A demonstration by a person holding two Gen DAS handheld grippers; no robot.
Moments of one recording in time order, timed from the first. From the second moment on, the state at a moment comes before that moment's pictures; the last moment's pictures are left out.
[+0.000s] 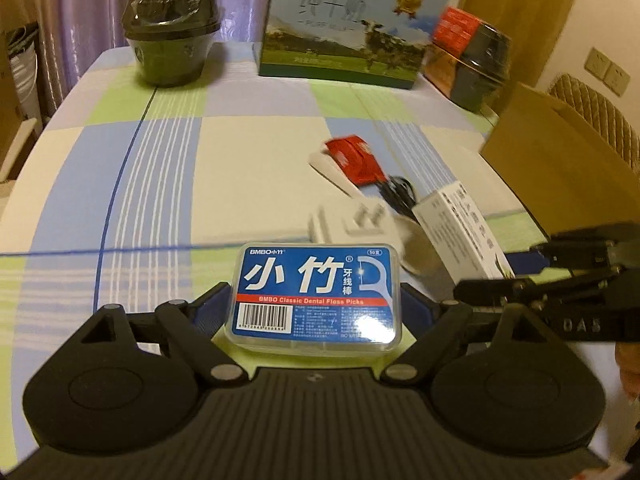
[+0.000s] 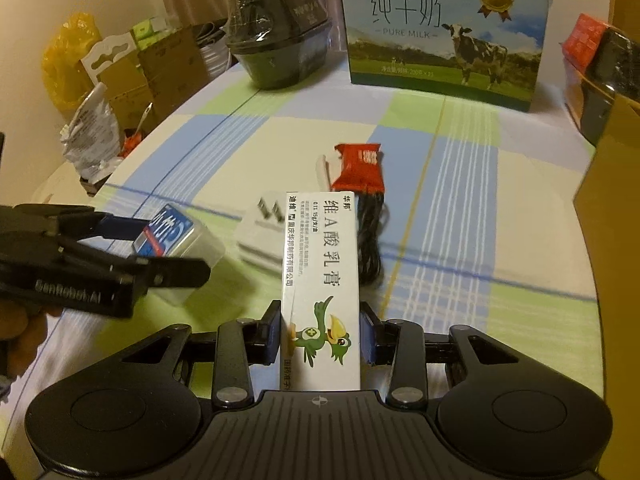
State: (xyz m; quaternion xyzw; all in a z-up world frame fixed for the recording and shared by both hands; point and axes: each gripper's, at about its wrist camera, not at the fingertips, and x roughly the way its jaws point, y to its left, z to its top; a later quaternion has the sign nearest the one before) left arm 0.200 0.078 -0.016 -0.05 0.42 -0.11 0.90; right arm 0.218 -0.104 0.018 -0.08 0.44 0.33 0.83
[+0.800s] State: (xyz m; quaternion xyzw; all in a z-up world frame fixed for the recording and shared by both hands) left arm 0.049 0.001 -0.027 0.01 0.41 -0.08 0.91; right arm 0.082 -0.184 0.001 -0.07 0.45 0.26 0.85
